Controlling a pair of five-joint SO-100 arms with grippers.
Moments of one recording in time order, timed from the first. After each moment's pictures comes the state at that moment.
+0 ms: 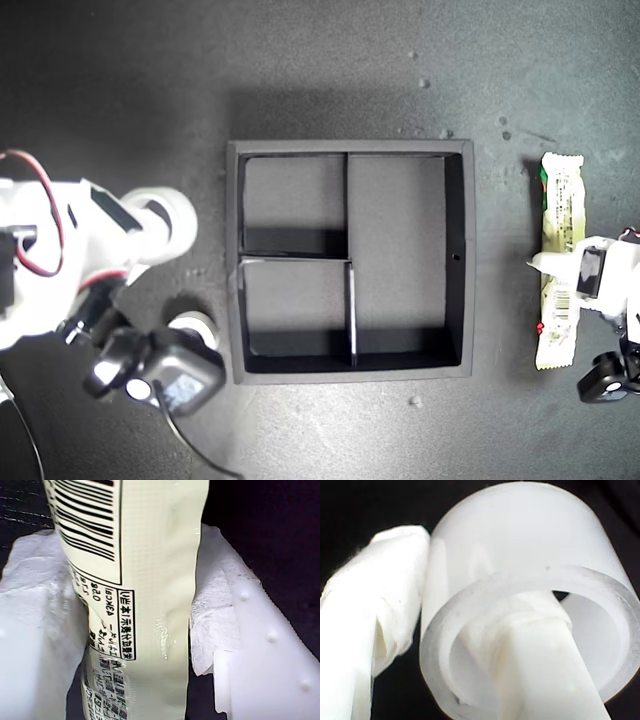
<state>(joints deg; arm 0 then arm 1) 2.5 104.1 91.2 83.1 -56.8 -11.9 95.4 123.6 48.8 24.0</state>
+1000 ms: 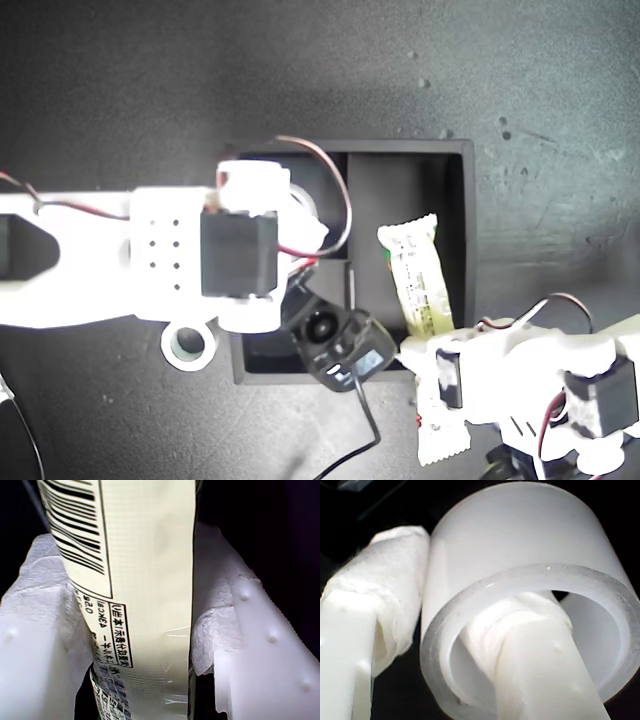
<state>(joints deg) 1.8 47.5 27.4 104.0 -53.1 -14.9 48.3 28.8 82.8 9.8</state>
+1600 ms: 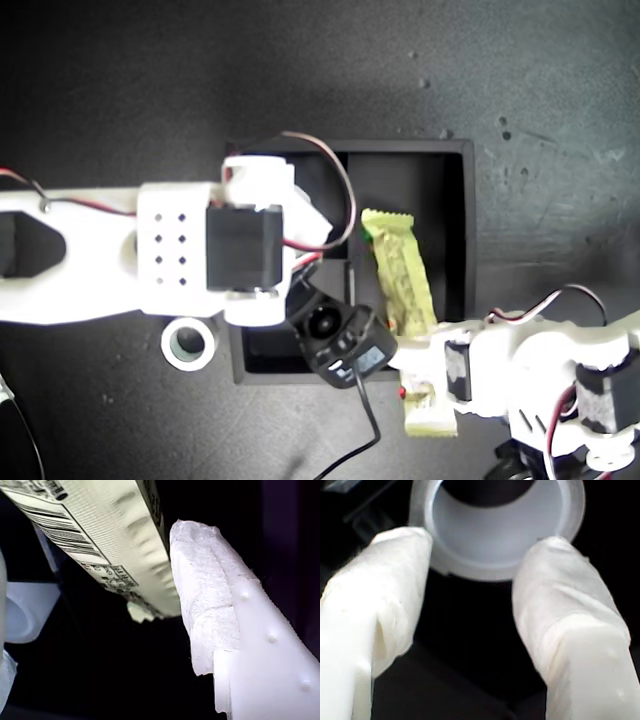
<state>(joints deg) 1.2 46.8 25.8 104.0 -51.3 -13.1 47.9 25.8 90.1 9.8</state>
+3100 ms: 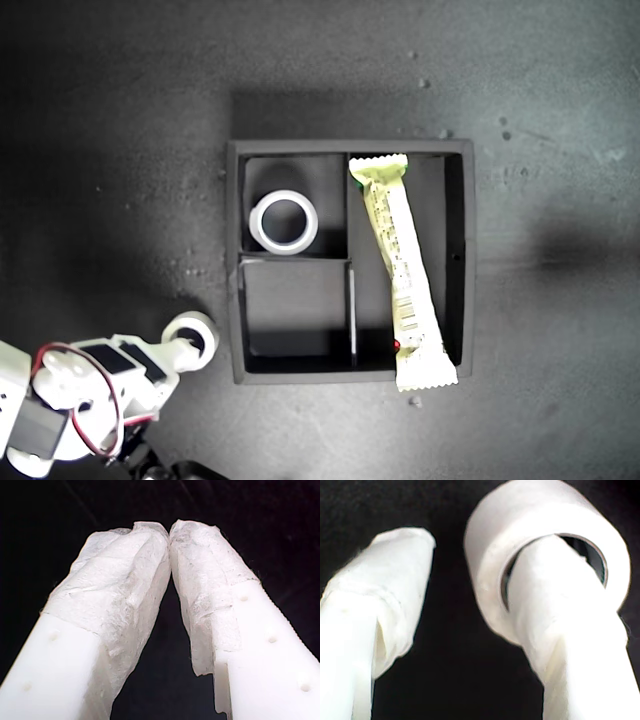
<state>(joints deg) 30.3 93.7 107.8 54.3 -84.8 -2.7 160.3 132.9 73.7 65.7</state>
